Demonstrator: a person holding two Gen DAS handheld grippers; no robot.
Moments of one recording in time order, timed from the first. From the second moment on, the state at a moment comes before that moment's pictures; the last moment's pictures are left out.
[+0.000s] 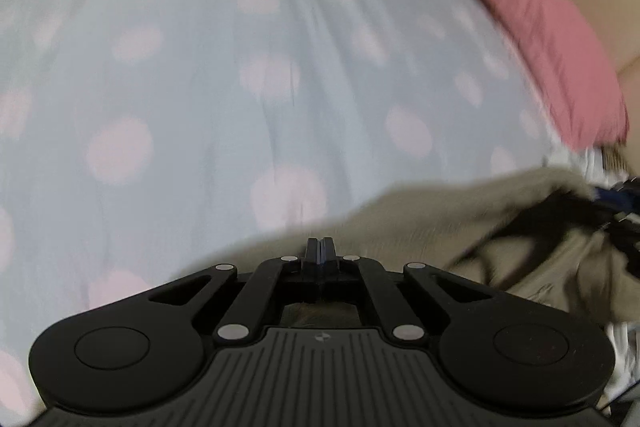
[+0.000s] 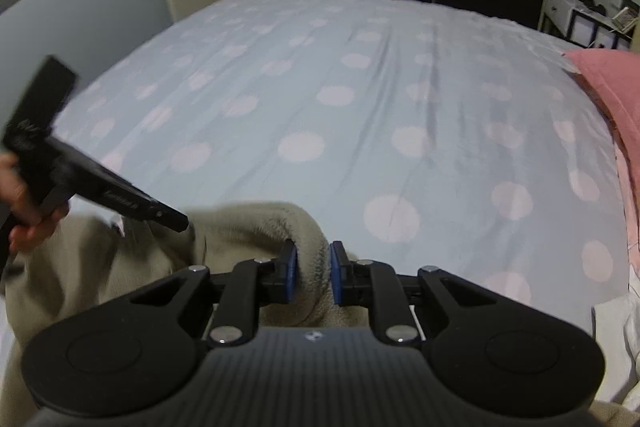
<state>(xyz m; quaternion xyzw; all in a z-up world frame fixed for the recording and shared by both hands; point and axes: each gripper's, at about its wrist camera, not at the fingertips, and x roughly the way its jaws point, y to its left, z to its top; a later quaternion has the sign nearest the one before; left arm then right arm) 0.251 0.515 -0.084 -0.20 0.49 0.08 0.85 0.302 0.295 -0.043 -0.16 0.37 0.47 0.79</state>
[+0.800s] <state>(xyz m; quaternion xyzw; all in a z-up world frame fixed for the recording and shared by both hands) 0.256 0.536 -0.133 -0.23 0.56 0.08 0.79 0.237 0.201 -0.037 -0.13 0.35 0.50 0.78</state>
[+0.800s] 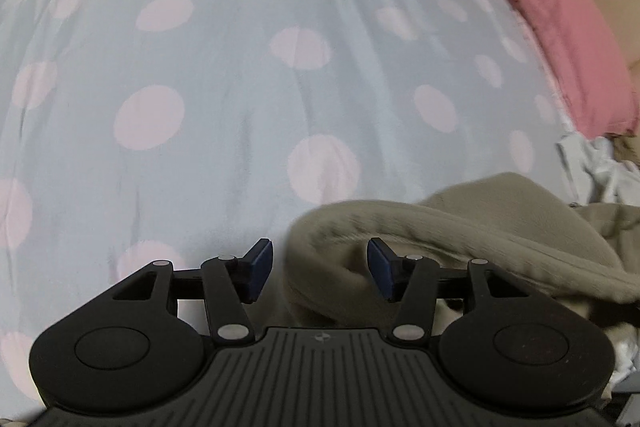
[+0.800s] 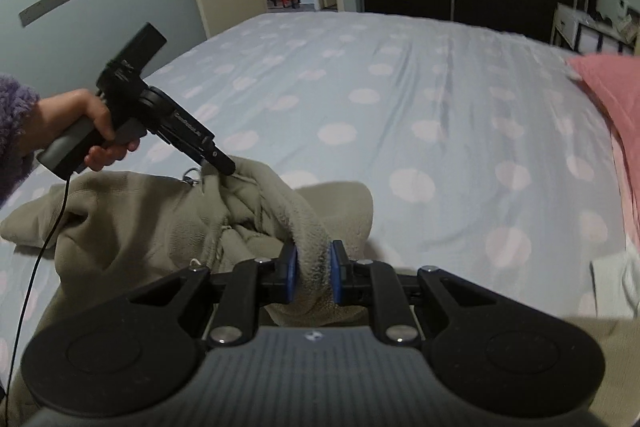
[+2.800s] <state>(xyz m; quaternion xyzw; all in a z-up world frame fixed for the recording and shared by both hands) 0.212 0.477 -0.116 -0.02 0.47 0.00 0.88 0.292 0.326 -0.084 -0.26 0.33 0.55 0.72</state>
